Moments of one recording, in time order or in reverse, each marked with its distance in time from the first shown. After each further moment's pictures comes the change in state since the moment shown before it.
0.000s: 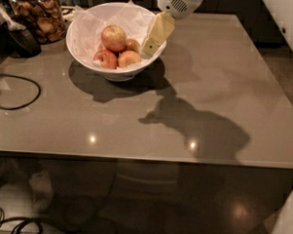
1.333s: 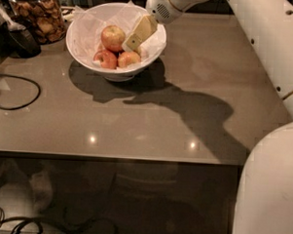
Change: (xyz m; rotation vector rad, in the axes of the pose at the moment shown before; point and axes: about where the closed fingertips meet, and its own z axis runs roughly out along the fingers) arm -0.026 -0.040 0.058 -0.003 -0.197 0.115
